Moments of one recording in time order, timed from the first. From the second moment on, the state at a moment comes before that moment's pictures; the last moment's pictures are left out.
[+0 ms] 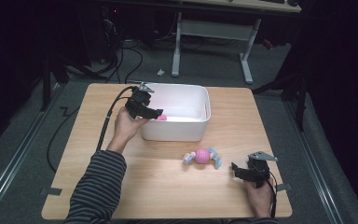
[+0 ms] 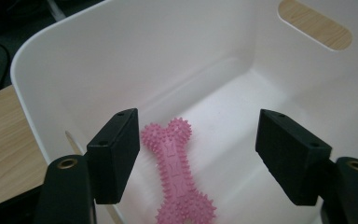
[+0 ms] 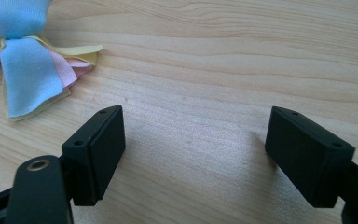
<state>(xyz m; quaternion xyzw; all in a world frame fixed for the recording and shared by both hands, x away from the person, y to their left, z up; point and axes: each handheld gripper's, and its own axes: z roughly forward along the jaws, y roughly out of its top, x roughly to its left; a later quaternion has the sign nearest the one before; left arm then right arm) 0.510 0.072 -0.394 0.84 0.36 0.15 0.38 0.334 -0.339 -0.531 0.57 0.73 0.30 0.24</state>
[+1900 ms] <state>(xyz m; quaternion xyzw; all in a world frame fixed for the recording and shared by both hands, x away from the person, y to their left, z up) 0.383 0.176 -0.456 0.75 0.43 0.17 0.48 0.334 -0.339 -0.531 0.57 0.73 0.30 0.24</state>
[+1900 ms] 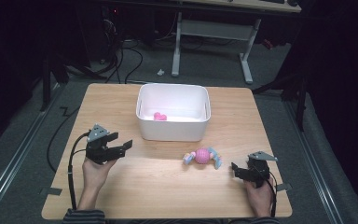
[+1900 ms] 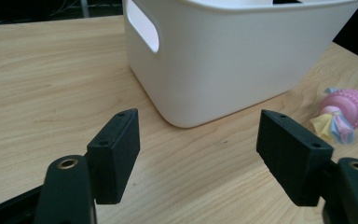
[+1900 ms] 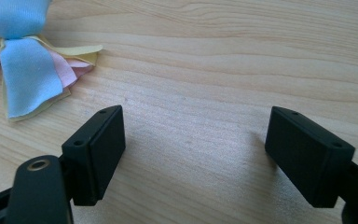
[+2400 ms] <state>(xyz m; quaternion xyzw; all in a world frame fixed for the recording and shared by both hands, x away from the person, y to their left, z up) 0.380 0.171 -0.510 0.76 0.46 0.16 0.43 0.334 -0.339 -0.531 0.57 0.73 0.30 0.24</state>
